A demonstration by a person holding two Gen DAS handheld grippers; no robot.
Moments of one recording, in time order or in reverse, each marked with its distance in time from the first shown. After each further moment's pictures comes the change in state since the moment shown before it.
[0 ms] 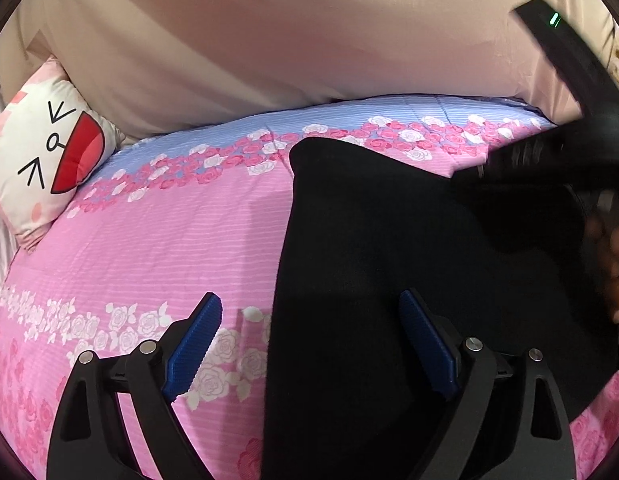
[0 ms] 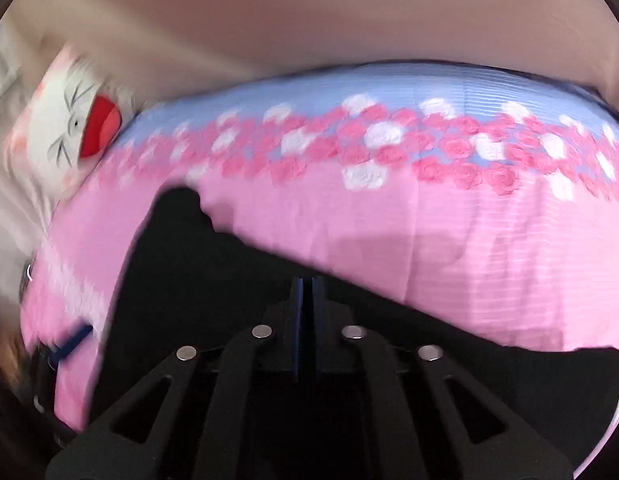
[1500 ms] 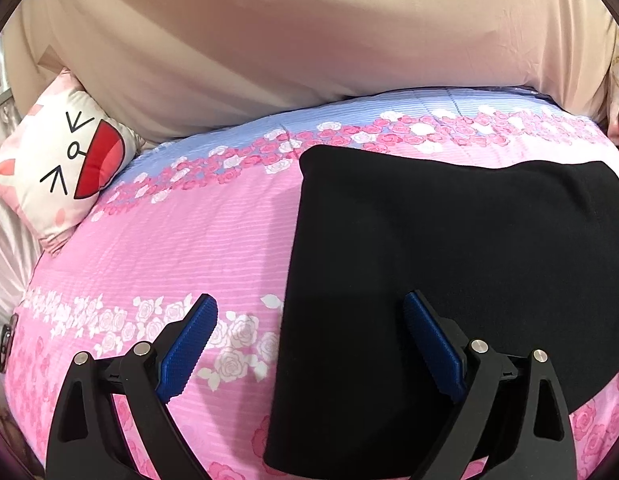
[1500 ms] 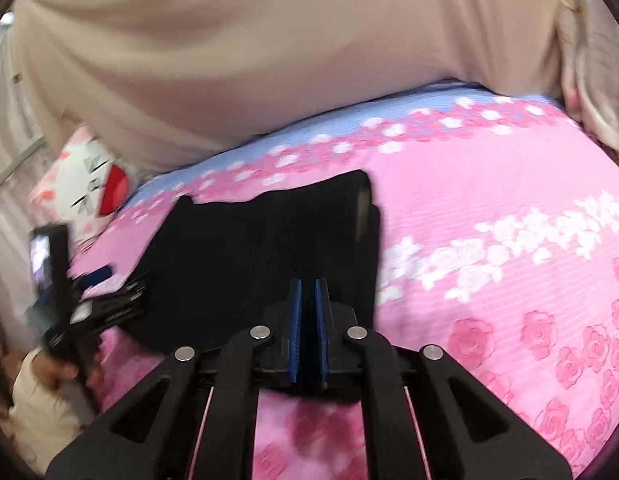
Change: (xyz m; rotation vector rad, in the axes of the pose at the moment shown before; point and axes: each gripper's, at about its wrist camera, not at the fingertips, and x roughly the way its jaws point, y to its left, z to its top) left arm -0.007 -0.012 -0.003 0.035 0.018 0.104; right arm -0.155 -0.055 -0.159 0.082 -0.201 -0.168
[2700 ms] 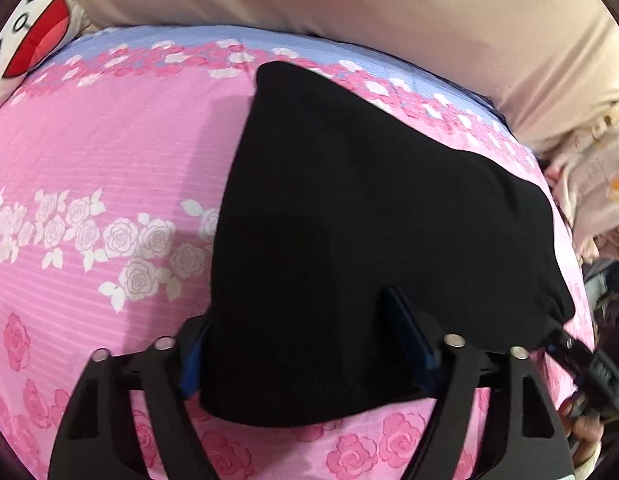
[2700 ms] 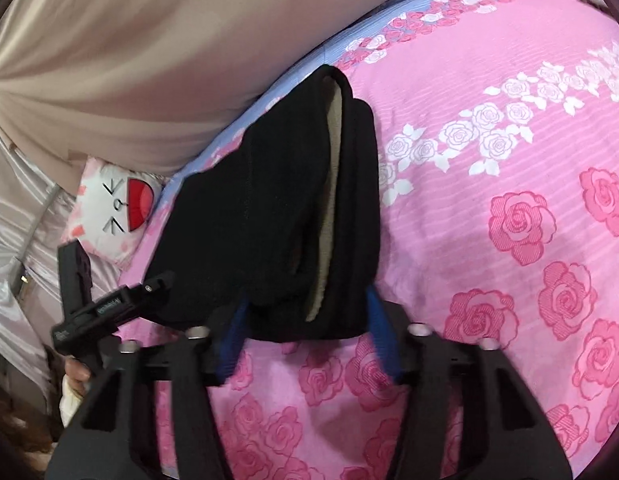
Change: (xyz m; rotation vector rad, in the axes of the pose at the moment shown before) left arm 0.009 0.024 -0.014 -0.224 0.236 -0.432; right arm 0.023 -0.048 -0.032 0.324 0.074 0.209
